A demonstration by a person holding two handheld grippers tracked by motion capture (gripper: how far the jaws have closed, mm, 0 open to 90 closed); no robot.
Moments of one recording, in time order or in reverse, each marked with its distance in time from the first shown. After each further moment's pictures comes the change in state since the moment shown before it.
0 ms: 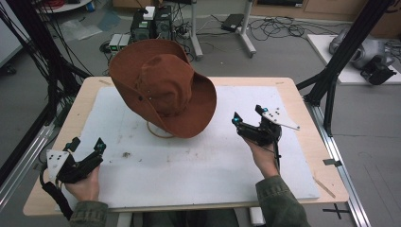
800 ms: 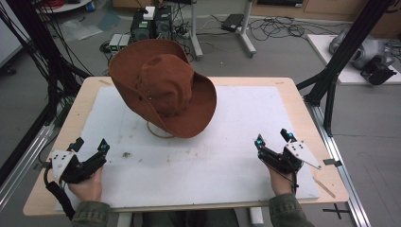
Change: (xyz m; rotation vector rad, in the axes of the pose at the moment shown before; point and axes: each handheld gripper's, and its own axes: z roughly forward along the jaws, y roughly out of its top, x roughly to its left) left arm -0.006 -0.005 0.002 0.023 -0.010 0.015; right arm -0.028 -0.060 -0.071 -0.062 -0.182 -0.027
